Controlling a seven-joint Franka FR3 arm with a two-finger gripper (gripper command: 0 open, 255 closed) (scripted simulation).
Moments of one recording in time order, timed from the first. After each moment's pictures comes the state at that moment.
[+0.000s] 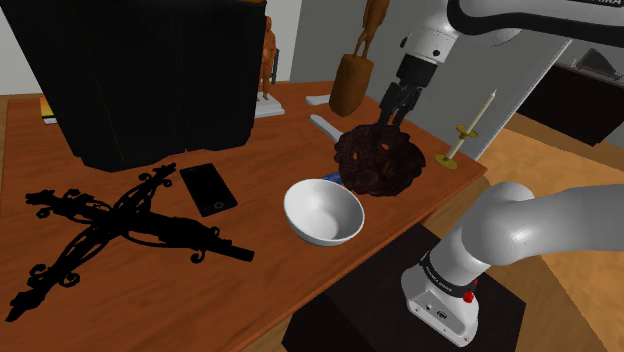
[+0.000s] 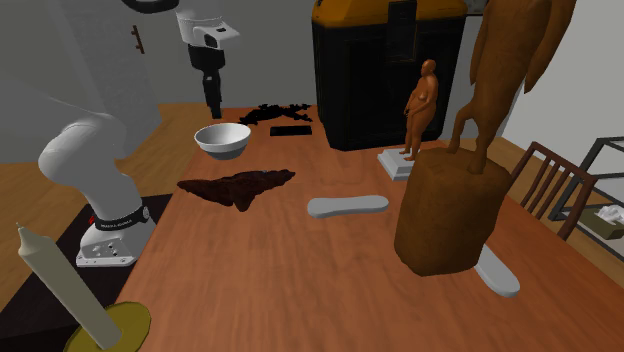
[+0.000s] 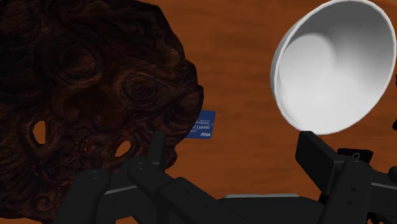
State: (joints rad) arm 0.01 -0.76 -0.04 -2.44 0.12 1.65 -0.06
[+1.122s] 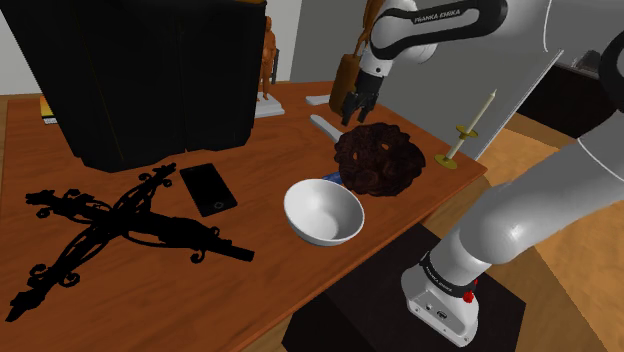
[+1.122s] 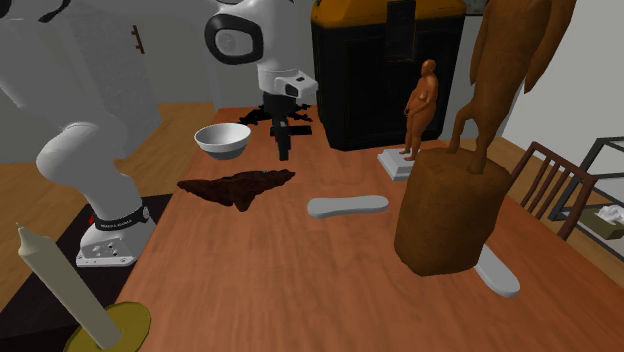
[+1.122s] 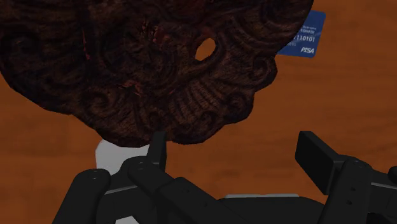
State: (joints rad) arm -0.04 -0.24 -0.13 -2.25 0.06 1.98 -0.19
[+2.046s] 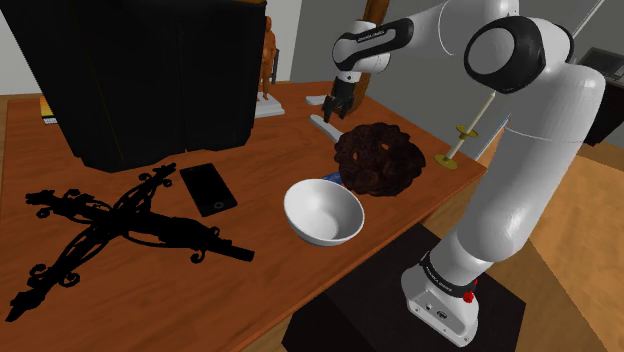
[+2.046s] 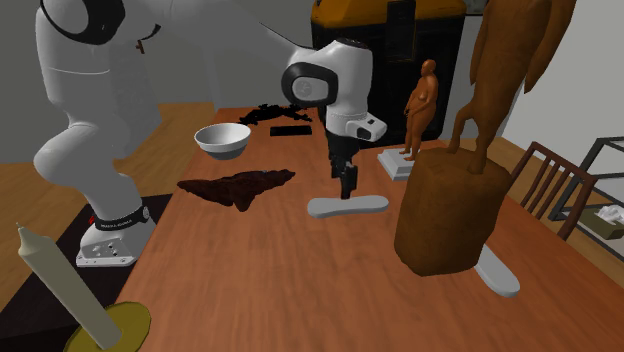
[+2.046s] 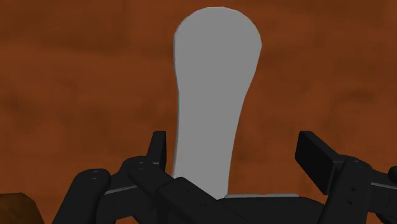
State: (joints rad) arm -0.09 0.28 -0.18 -1.83 0.08 2.08 -0.29
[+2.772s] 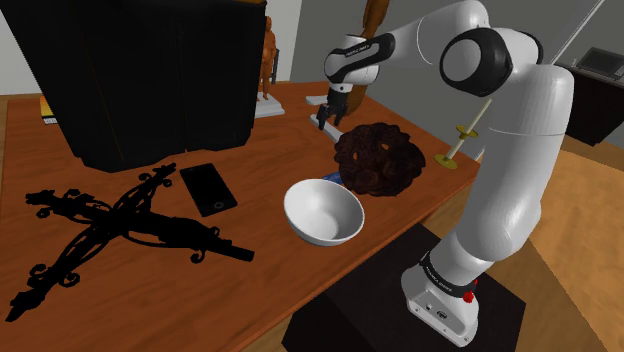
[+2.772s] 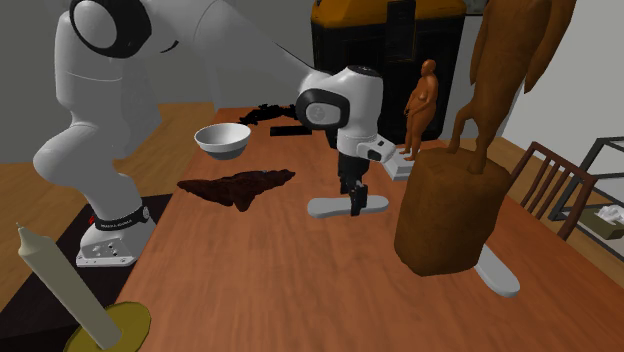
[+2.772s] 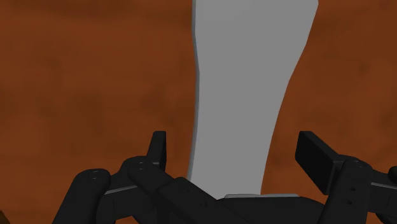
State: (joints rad) arm -0.11 0.41 -0.18 -1.77 0.10 2.15 -0.31
